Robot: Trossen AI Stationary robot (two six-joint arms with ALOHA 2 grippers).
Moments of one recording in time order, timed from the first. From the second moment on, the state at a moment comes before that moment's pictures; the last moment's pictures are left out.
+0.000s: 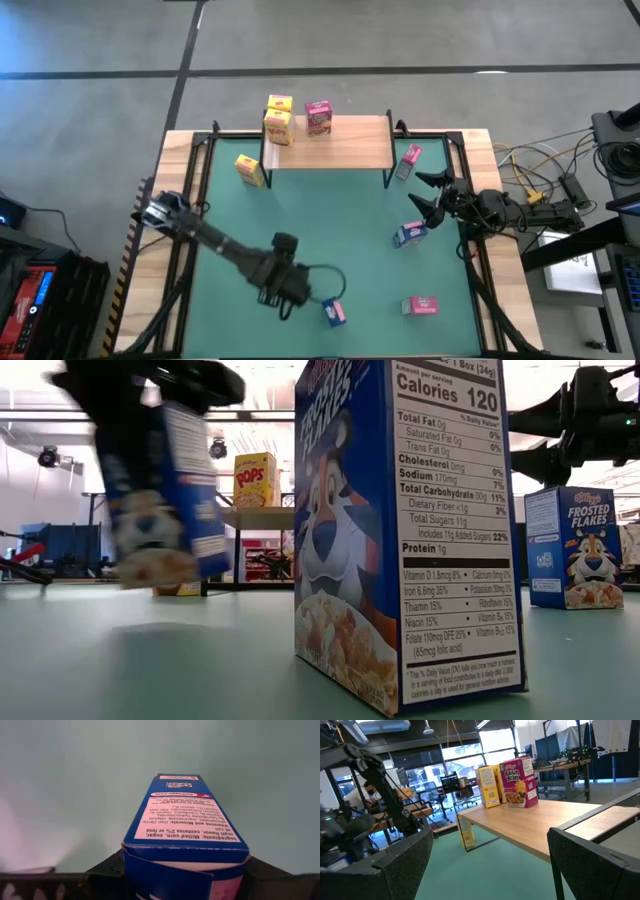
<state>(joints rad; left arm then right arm) -0.50 1.90 1.59 -1.25 -0.28 -0.21 0.03 0.03 0.01 0.17 0.44 0.15</state>
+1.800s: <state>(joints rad) 0.20 1.95 1.59 -0.90 -0.03 0.14 0.03 0.03 0.01 0.17 0.44 0.15</state>
